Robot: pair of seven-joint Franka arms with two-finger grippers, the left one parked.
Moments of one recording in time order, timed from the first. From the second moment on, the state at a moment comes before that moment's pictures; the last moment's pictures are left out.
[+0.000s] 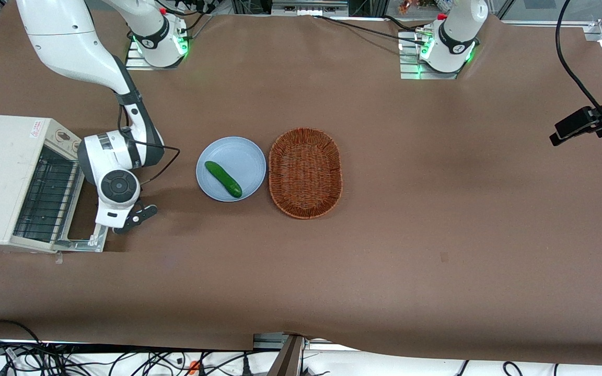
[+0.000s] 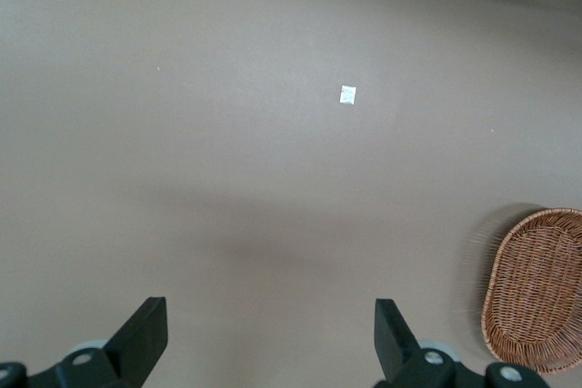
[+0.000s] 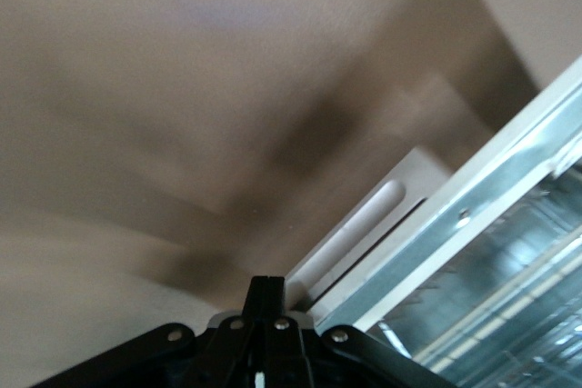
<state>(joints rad) 0.26 0.60 -0.16 -1.82 -0.43 2.12 -0.19</state>
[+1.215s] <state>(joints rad) 0.20 0.57 -0.18 -1.66 0.00 1.91 -0.16</state>
